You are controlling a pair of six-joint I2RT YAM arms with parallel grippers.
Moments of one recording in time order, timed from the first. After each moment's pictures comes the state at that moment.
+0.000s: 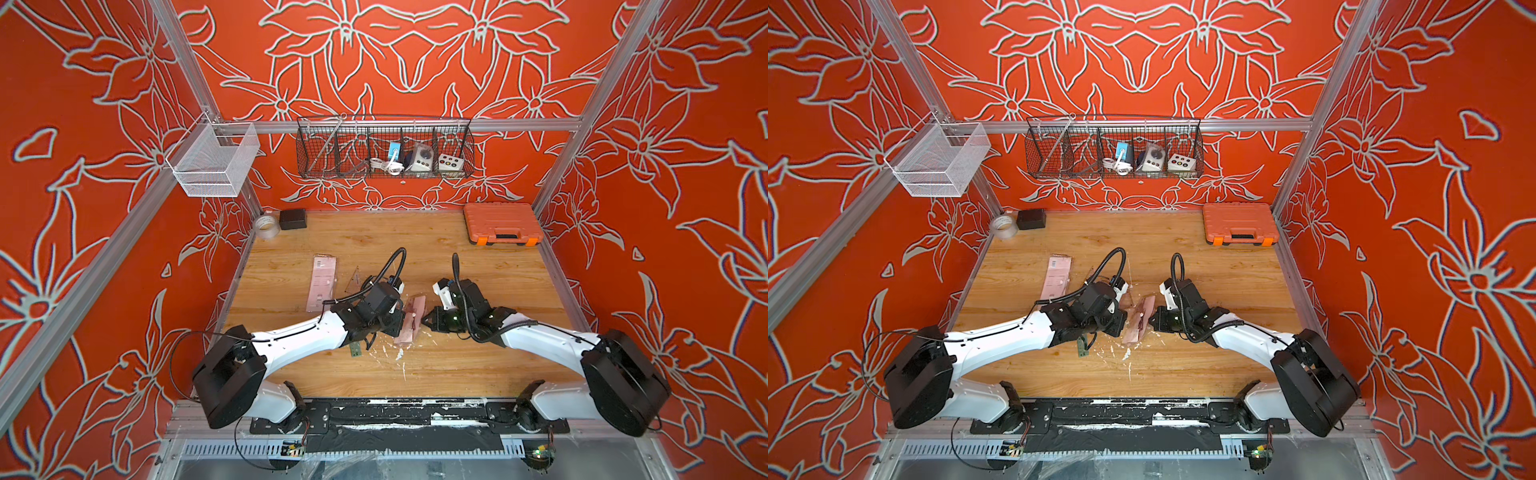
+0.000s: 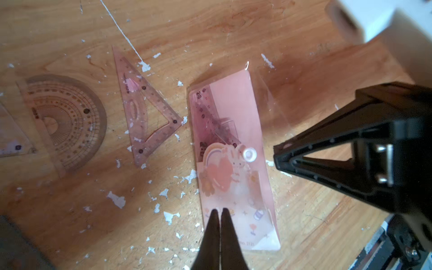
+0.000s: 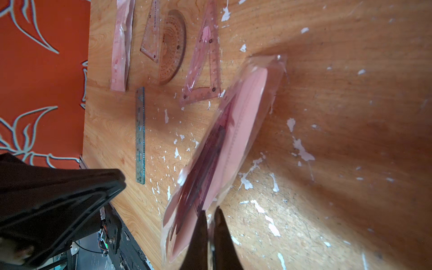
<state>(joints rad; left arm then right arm) -0.81 1.41 0.81 -0.27 -0.01 -0.44 0.66 1.34 0.59 -0.07 -0.38 0.67</state>
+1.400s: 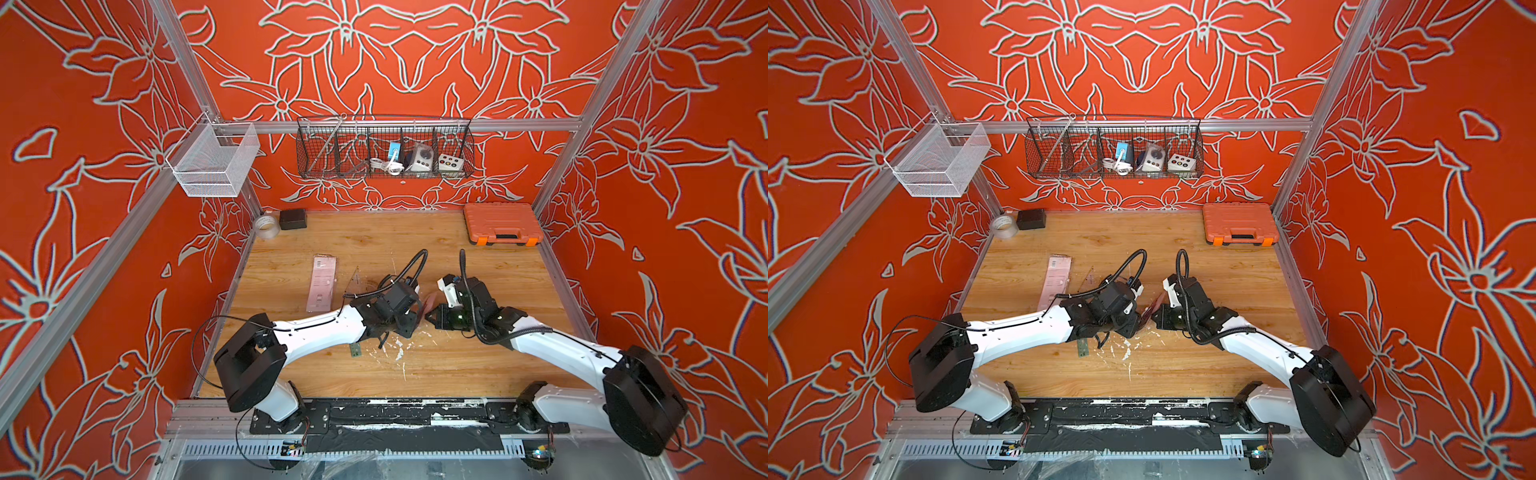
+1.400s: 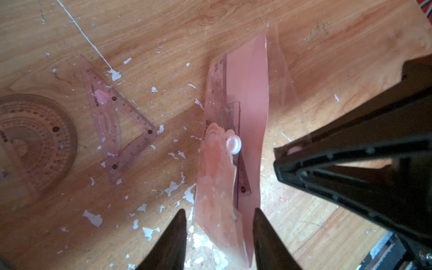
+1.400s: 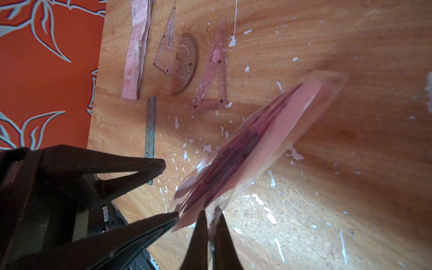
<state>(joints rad) -0.89 1.53 0.96 -0.35 -0.07 -0.42 0.66 1.23 0.61 -0.15 -0.34 0.66</state>
